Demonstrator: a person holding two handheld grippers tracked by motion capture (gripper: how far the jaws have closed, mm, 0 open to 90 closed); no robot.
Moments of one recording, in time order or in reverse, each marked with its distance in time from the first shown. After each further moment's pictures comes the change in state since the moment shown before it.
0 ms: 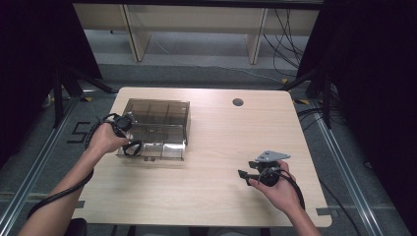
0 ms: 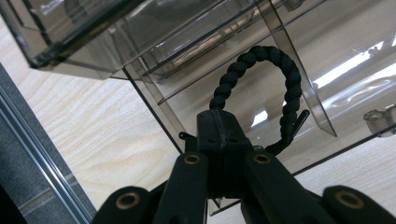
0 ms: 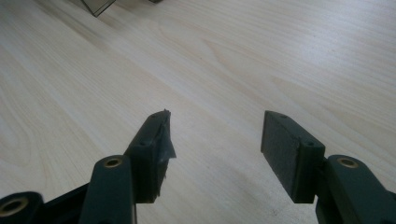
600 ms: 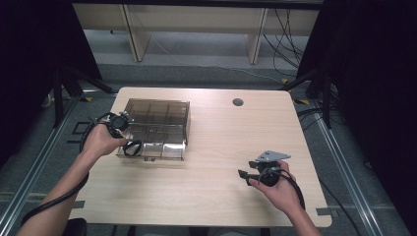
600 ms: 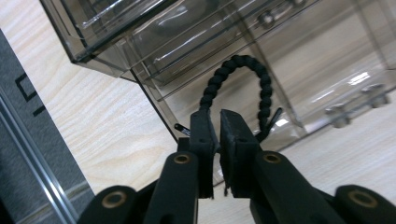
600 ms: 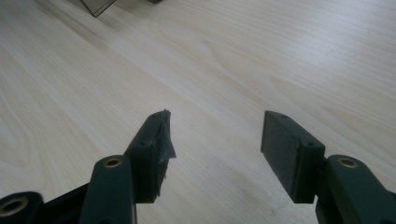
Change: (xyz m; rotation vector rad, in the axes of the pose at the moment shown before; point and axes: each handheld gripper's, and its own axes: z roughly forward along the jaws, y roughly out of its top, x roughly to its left) left arm -0.005 -0.011 -0.028 -0.085 0.011 0.044; right arm 0.000 0.000 0.000 -0.001 -0.002 0.001
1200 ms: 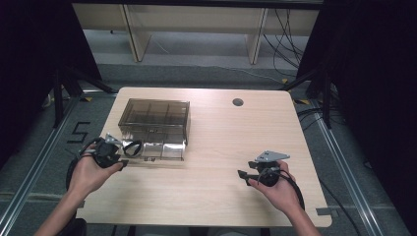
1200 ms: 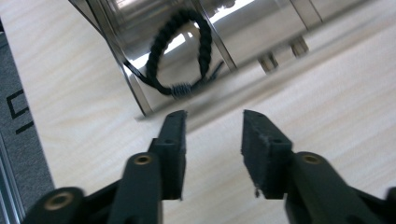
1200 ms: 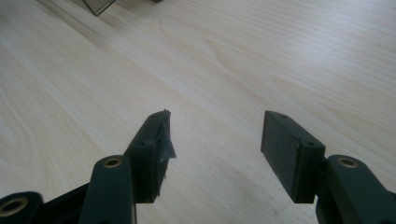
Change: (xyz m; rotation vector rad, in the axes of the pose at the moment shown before) left arm -0.044 -0.079 -0.014 -0.198 0.008 -0.064; right arm 0.001 0.000 0.001 0.006 0.007 -0.003
